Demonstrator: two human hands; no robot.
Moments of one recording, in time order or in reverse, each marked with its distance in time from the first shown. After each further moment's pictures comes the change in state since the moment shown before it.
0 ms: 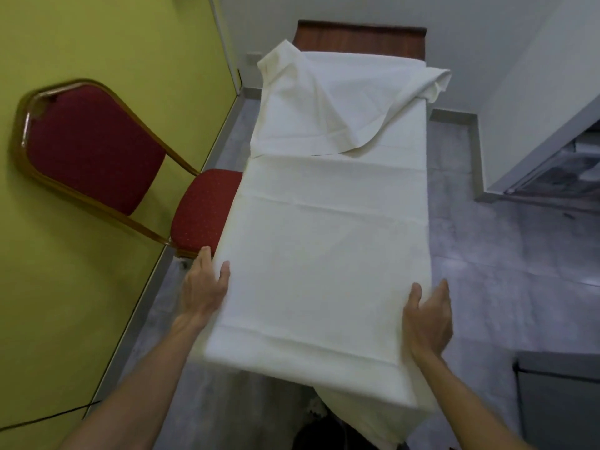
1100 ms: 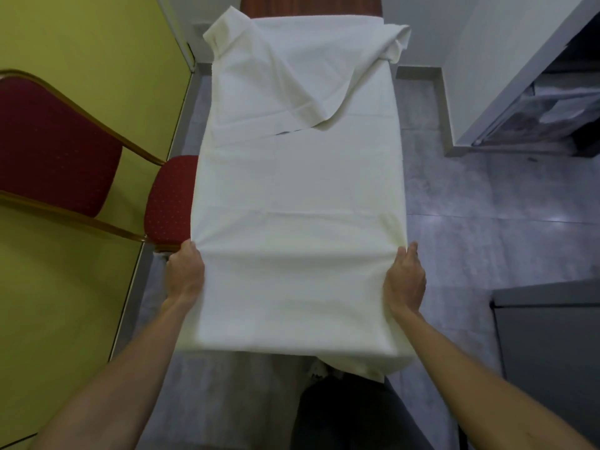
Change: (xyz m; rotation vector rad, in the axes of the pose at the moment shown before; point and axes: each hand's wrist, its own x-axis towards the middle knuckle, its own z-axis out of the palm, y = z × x) left_hand 0.021 0.001 0.012 0.088 0.065 0.040; right_hand -0.005 0.003 0.004 0.037 -0.052 0.013
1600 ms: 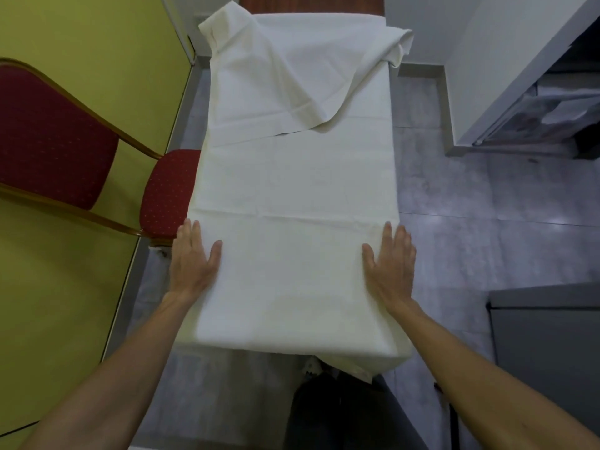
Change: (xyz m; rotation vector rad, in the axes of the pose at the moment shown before) left_hand -0.007 0.009 0.017 -0.012 -0.180 0.104; right_hand 0.018 0.005 0.009 -0.217 -0.159 -0.333
